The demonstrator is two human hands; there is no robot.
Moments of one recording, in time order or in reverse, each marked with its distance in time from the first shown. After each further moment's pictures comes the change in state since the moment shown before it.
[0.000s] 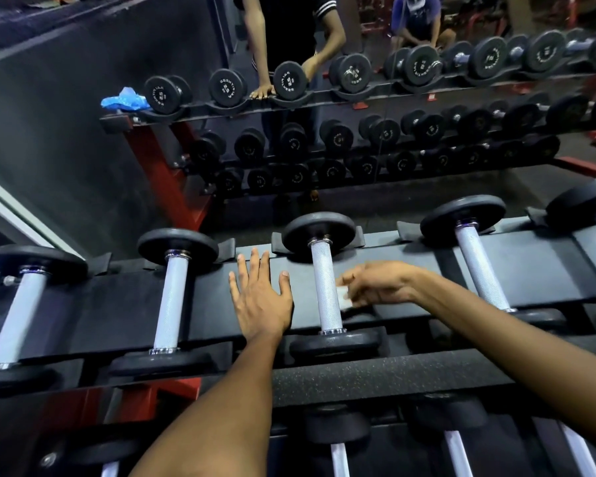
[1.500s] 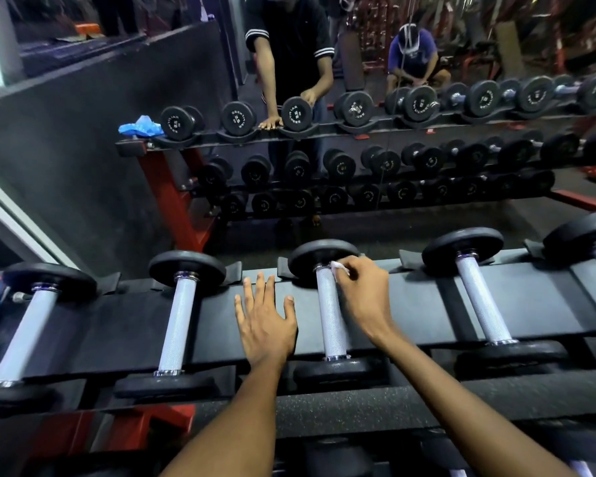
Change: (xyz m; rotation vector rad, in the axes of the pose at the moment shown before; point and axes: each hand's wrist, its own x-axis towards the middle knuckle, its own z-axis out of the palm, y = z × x) left_hand -0.003 0.003 -0.005 -0.062 0.008 -0.019; right_hand -0.001 -0.009 0.052 -0.516 1.020 -0.655
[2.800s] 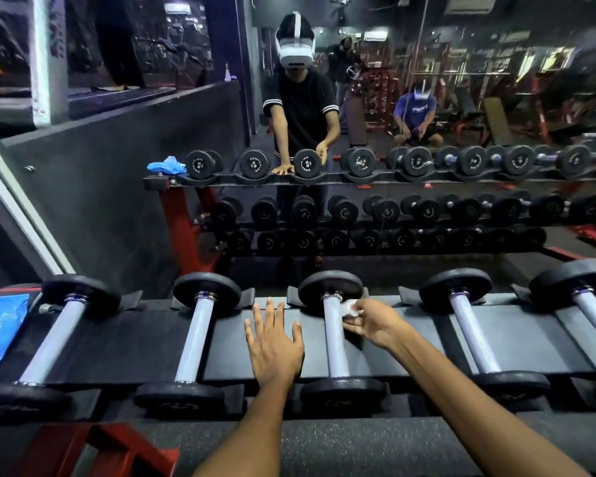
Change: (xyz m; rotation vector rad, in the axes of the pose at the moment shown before) left_hand -0.004 0.001 -0.008 -0.010 -0.009 -0.002; right_hand 0.020 -0.001 -0.012 0.753 -0.314 0.782
